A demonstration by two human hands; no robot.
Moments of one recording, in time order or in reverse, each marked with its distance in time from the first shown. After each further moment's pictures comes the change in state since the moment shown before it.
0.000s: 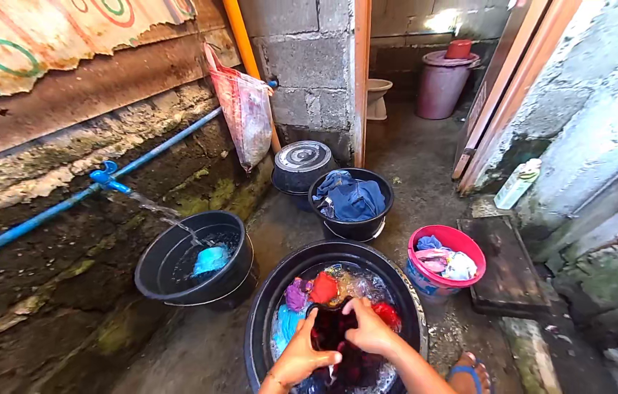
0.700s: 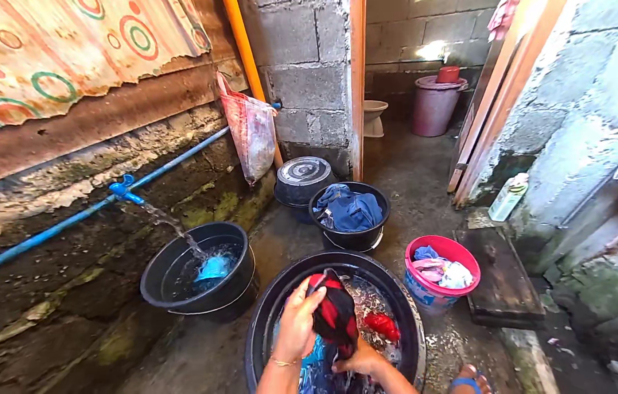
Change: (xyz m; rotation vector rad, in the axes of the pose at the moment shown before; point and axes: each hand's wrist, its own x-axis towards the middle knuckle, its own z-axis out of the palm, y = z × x) left_hand -0.027 0.123 0.001 -0.777 0.281 0.466; right_hand 0.033 0.087 0.072 0.397 0.024 -0.050
